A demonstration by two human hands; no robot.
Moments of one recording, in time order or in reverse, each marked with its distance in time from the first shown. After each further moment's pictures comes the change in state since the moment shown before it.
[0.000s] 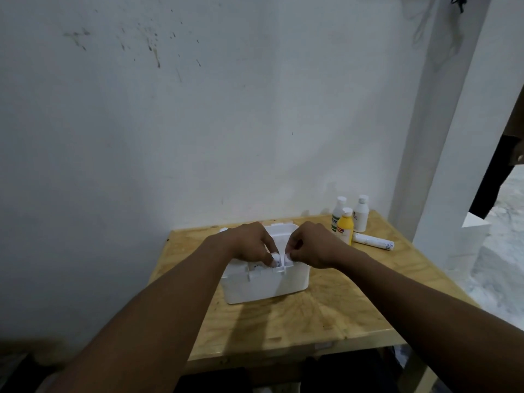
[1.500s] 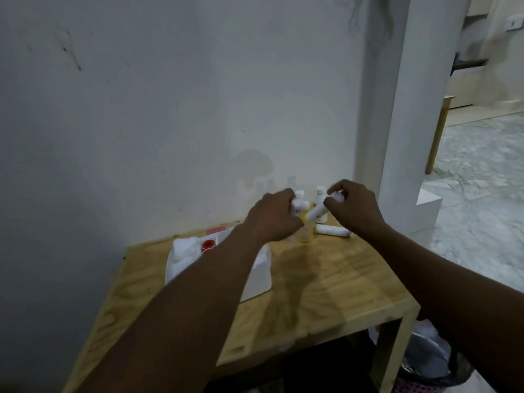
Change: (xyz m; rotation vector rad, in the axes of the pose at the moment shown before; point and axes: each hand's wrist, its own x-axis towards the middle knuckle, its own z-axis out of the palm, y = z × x) left_hand 0.060 0.123 0.022 -0.009 0.413 0.214; right_hand -0.032 0.123 -0.072 0.229 0.707 0.254
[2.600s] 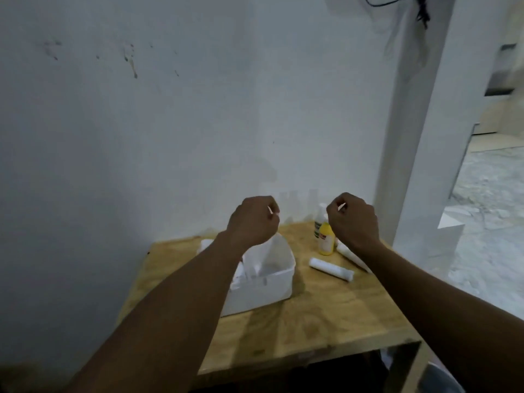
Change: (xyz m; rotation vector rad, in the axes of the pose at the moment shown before) left_hand -0.028 -0.064 -0.042 -0.045 0.197 -0.124; right_hand -0.017 -0.053 0.032 -0.052 0.086 0.027
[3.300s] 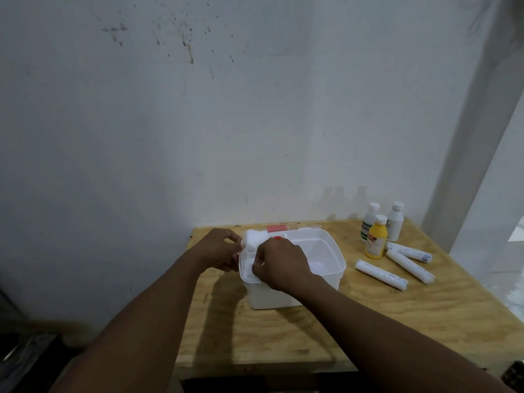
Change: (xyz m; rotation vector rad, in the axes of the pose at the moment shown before) left_hand -0.066 -0.151 -0.049 -0.368 -0.212 -0.590; right_hand -0.109 -0.110 0.143 -0.224 -0.576 -0.436
